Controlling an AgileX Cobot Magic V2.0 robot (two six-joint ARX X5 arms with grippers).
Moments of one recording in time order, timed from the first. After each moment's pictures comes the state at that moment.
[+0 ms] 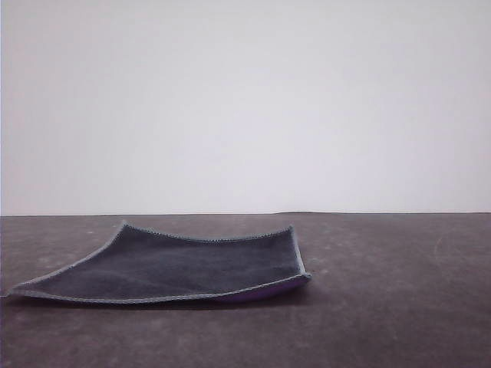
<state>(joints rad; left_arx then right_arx) 0.02 0.00 0.04 -0.20 0.11 -0.12 -0.01 0.01 0.02 -0.17 -0.02 0.05</state>
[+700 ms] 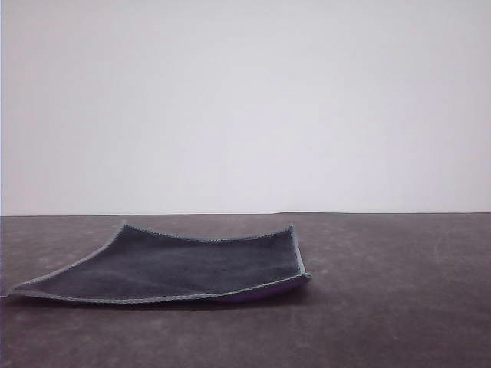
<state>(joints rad) 0.02 0.00 0.04 -0.20 0.11 -0.12 -0.01 0.01 0.02 -0.17 -0.02 0.05</state>
